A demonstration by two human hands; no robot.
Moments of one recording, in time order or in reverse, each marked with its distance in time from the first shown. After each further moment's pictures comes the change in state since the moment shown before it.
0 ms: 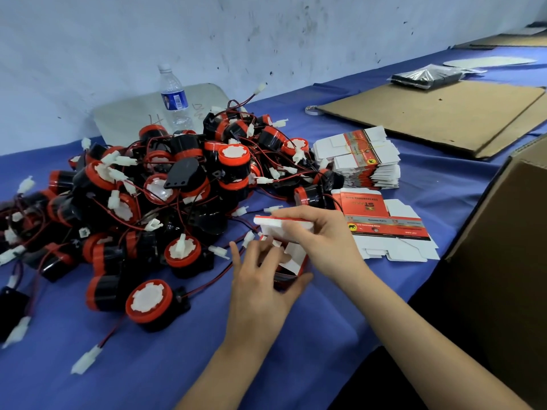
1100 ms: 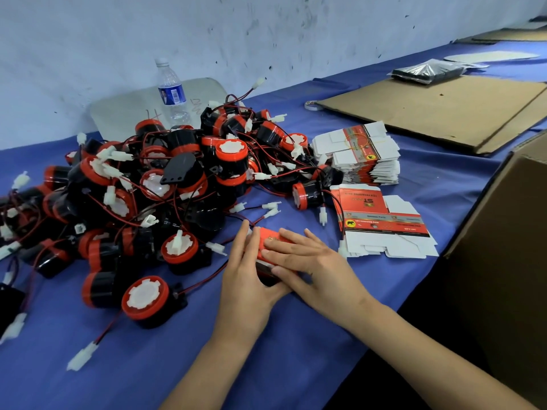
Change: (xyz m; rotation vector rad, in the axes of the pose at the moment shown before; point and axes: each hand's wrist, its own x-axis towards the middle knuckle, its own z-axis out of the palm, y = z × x) left_hand 0.000 -0.019 -0.004 -0.210 -0.118 -0.122; right_hand -0.038 0.022 -0.006 -0.608 -0.271 -0.306
